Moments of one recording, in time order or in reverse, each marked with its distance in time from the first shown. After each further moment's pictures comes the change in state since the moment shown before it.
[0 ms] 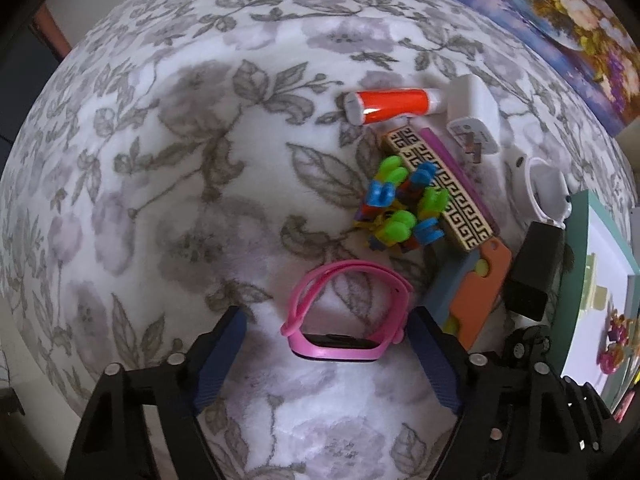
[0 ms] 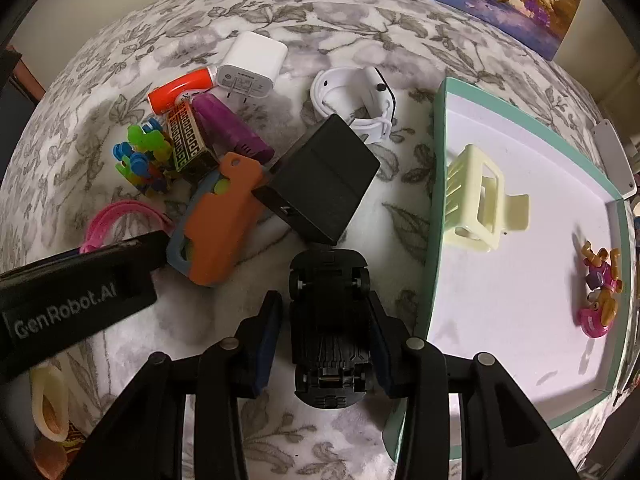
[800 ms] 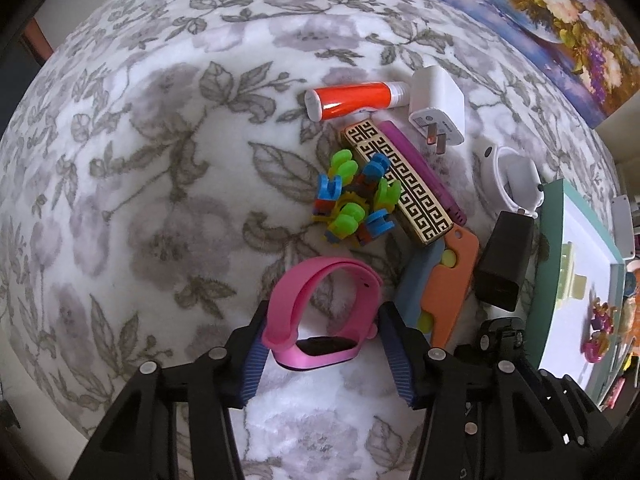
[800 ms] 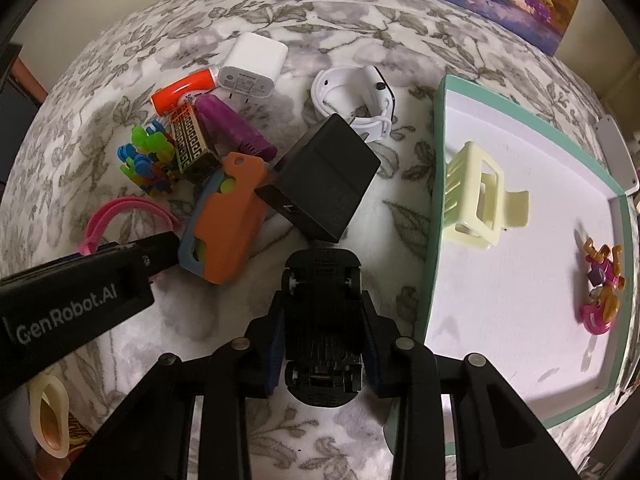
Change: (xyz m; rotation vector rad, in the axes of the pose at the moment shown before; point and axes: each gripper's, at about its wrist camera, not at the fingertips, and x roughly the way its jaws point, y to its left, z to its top) left arm -0.008 -0.022 -0.006 0.020 0.015 -0.076; right arm -0.001 -0.004 0.007 0.017 0.016 0.034
